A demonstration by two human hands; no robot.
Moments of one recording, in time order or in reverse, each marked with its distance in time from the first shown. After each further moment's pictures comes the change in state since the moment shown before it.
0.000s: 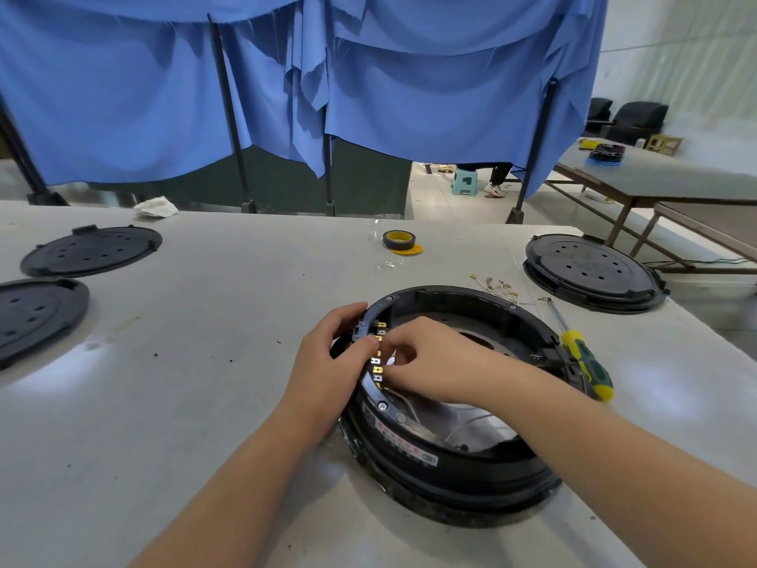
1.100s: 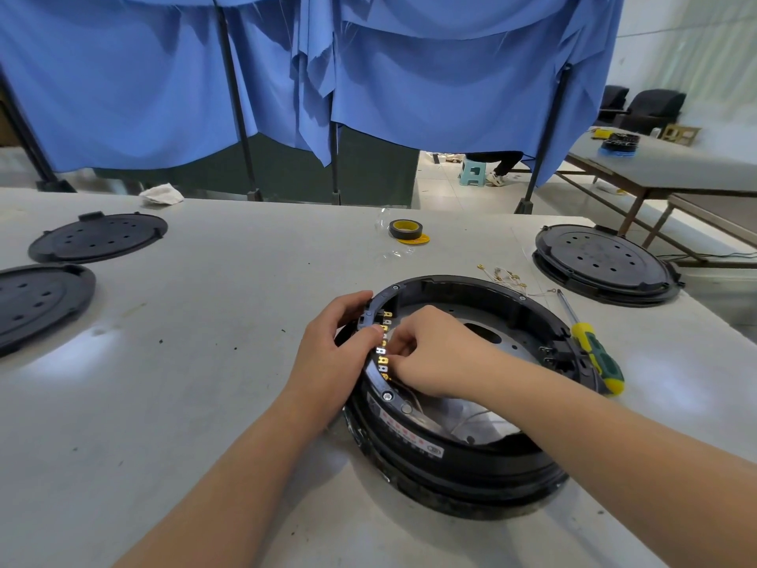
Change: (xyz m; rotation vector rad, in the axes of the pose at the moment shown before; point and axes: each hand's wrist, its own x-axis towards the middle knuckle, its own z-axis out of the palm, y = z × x) left_hand 0.000 0.002 -0.001 0.030 -0.004 -0.008; right_hand 0.005 0.000 0.010 -0.009 0.051 0.135
